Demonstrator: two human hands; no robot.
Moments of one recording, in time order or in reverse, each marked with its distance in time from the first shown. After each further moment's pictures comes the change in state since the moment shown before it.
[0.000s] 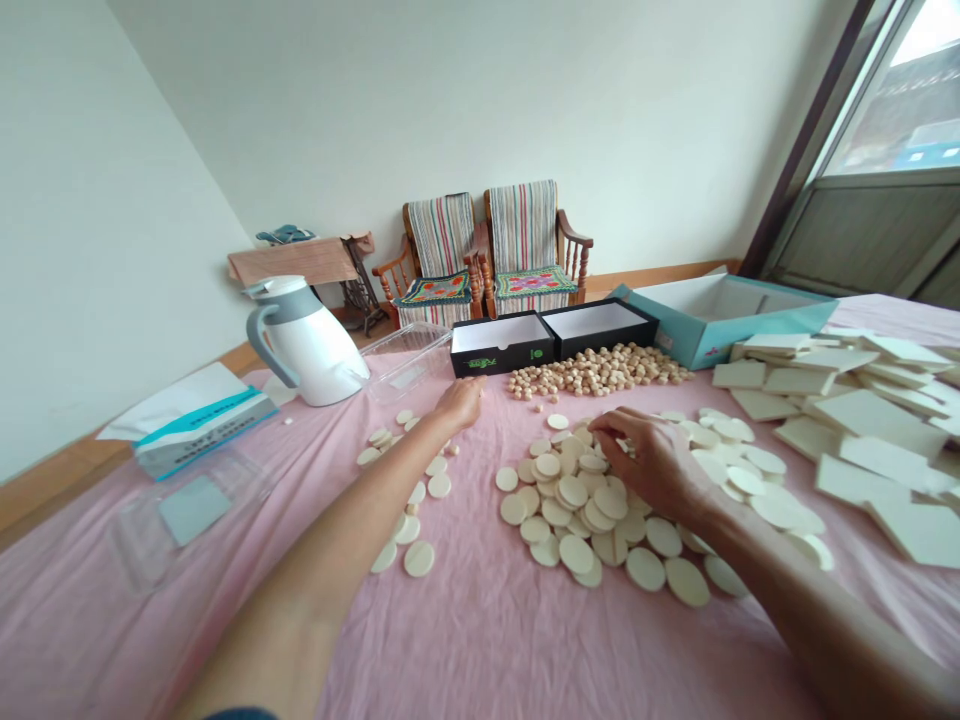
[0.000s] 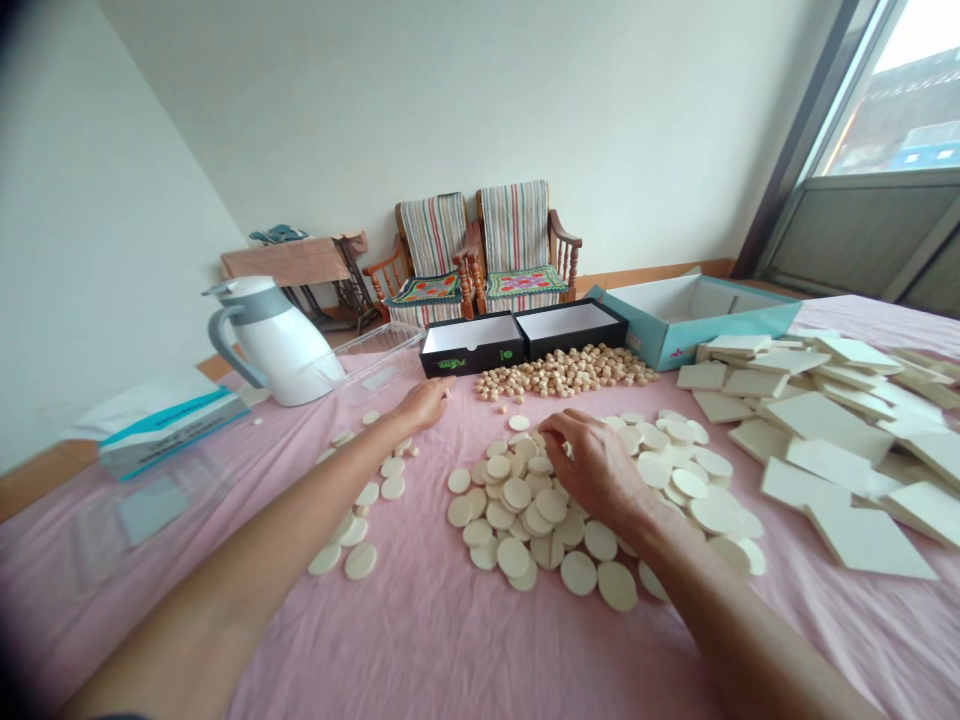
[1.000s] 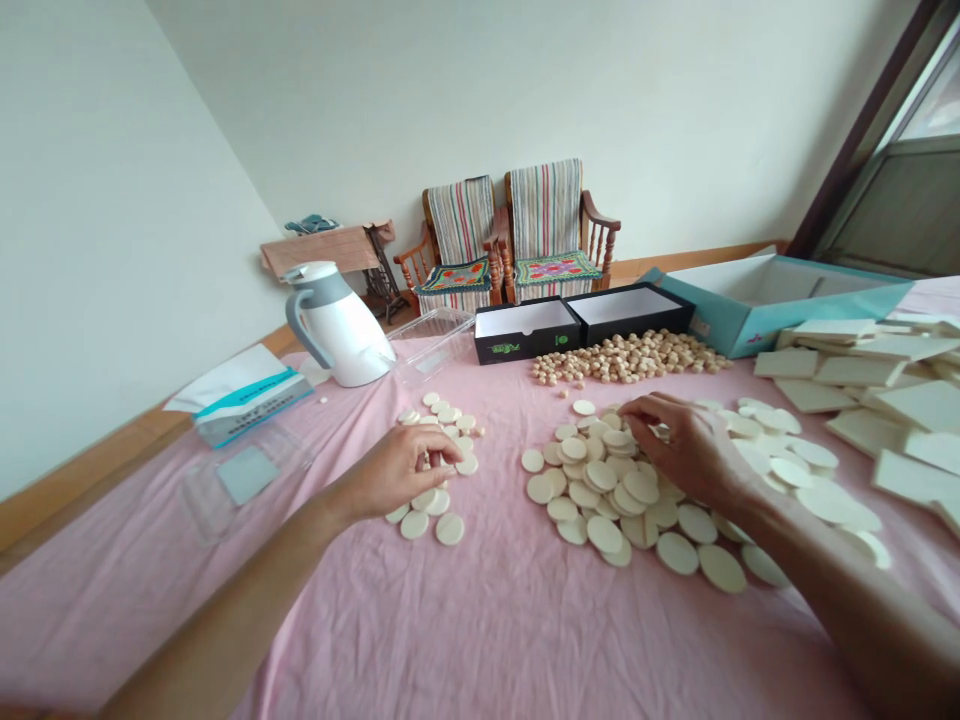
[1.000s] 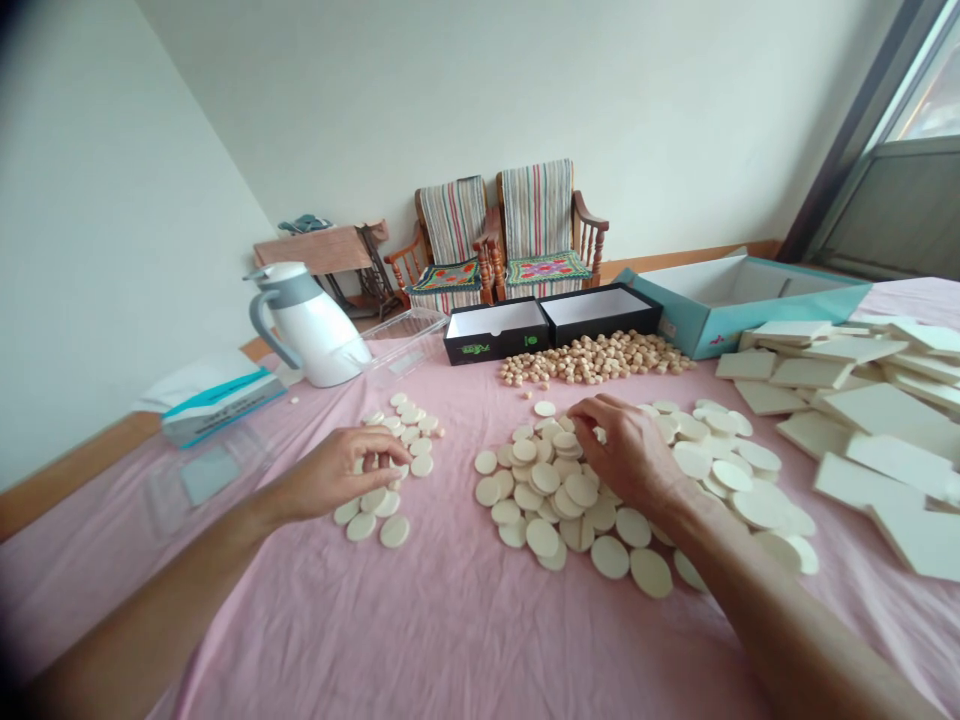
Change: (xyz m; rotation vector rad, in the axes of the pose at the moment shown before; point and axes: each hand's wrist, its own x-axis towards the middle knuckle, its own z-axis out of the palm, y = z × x) left_hand -0.157 0.041 -0.104 -0.123 -0.267 0.014; right_hand -0.002 0.003 0.001 -0.049 0.013 0.004
